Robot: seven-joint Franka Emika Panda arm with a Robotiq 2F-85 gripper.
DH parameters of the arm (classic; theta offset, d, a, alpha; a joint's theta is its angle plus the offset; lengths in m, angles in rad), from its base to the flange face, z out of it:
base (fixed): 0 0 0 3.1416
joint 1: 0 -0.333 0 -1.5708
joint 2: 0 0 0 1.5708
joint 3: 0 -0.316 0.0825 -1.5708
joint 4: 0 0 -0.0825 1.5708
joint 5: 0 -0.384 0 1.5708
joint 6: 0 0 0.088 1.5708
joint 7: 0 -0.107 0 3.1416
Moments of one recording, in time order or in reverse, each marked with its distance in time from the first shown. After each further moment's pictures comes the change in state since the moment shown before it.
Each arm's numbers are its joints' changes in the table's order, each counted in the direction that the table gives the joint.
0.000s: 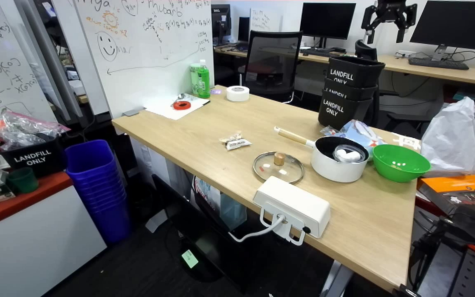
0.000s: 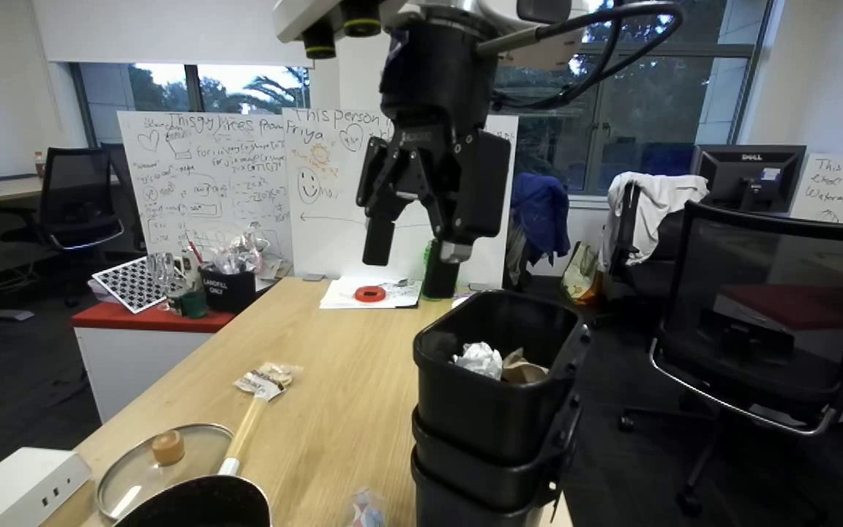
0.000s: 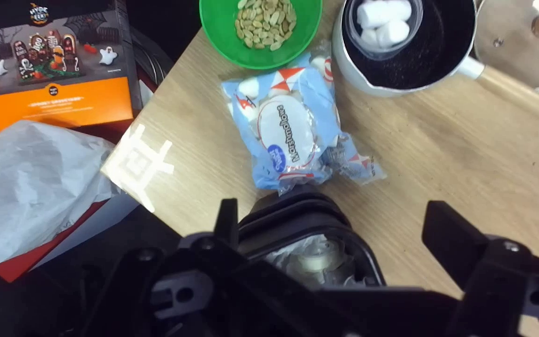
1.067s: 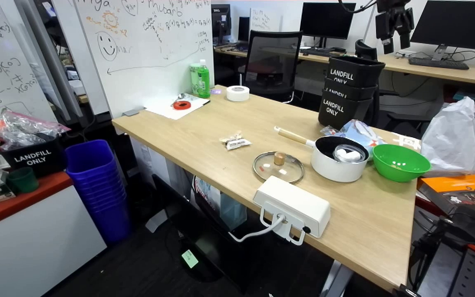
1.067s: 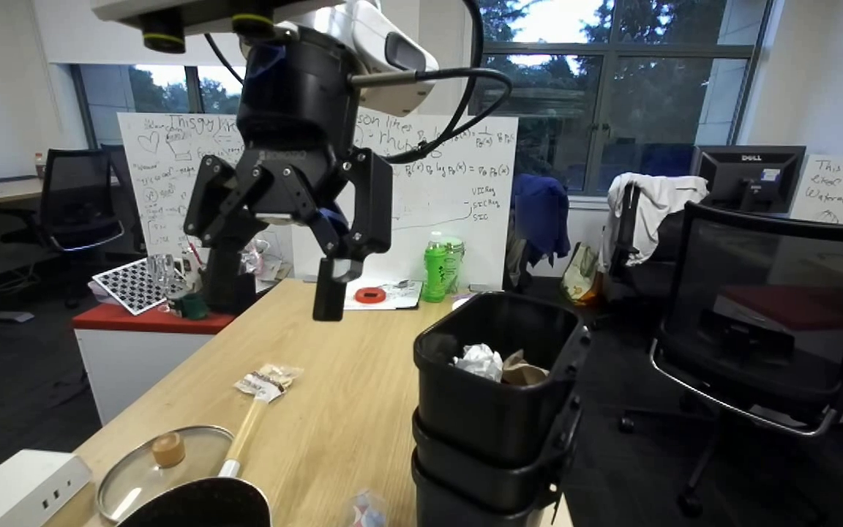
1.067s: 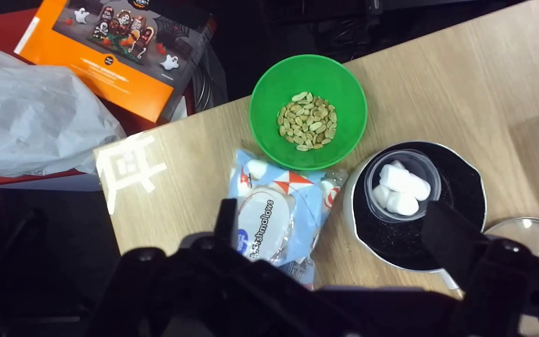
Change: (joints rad) arm -0.125 0.222 -0.061 -0.361 0.241 -0.012 0.406
